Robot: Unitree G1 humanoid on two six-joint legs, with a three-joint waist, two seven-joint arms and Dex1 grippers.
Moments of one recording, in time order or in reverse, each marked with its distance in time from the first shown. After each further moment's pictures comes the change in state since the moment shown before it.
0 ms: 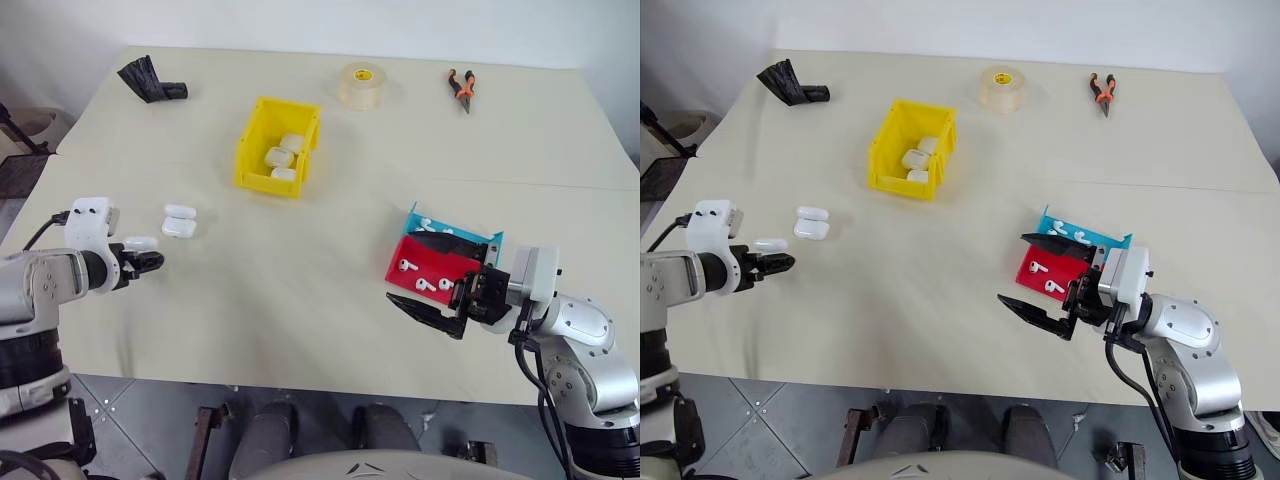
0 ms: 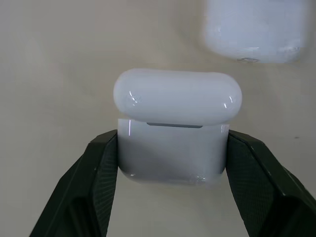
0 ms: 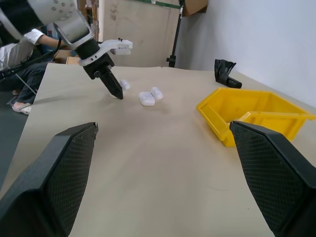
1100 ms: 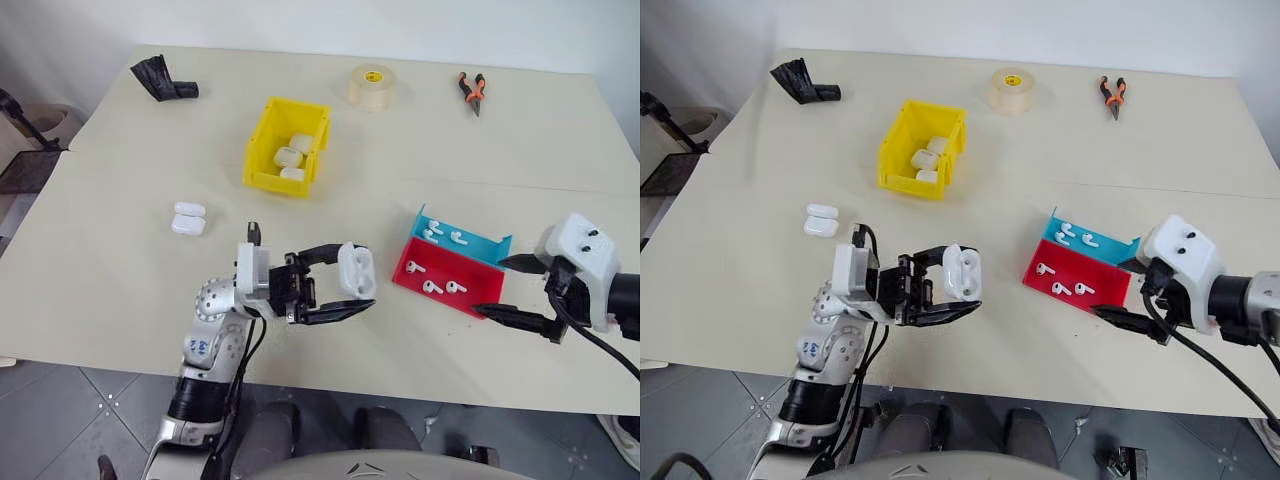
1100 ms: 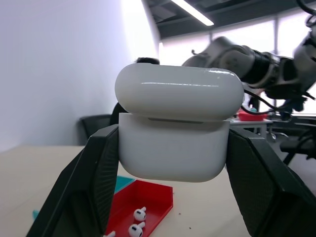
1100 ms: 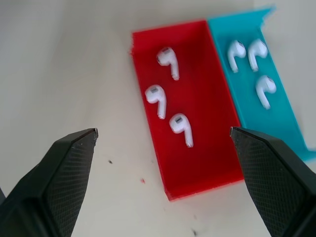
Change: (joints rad) left arm 0.100 -0.606 -0.508 0.119 -0.106 -1.503 -0.855; right arm 0.055 -0.685 -0.295 -0.192 0.158 0.991 -0.226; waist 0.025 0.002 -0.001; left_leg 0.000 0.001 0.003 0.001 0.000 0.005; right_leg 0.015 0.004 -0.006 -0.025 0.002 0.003
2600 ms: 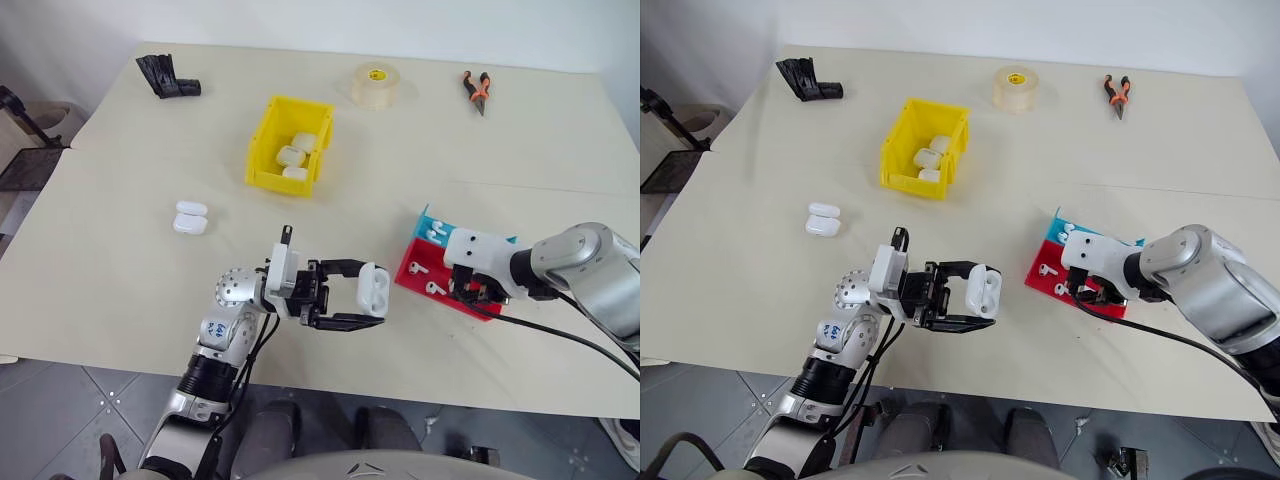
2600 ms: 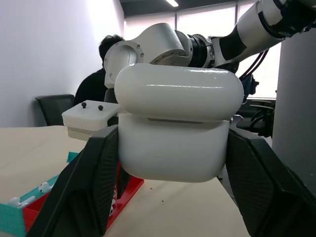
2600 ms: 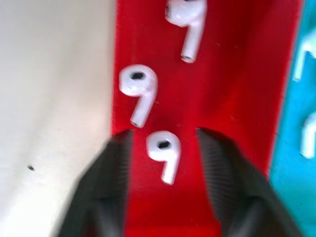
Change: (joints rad) left arm -0.073 0.043 -0.073 0.123 0.011 0.029 -0.069; right arm -0.572 0.091 0.850 0.235 -0.586 -0.119 0.209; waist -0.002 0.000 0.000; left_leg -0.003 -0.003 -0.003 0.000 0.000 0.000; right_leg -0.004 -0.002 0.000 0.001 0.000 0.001
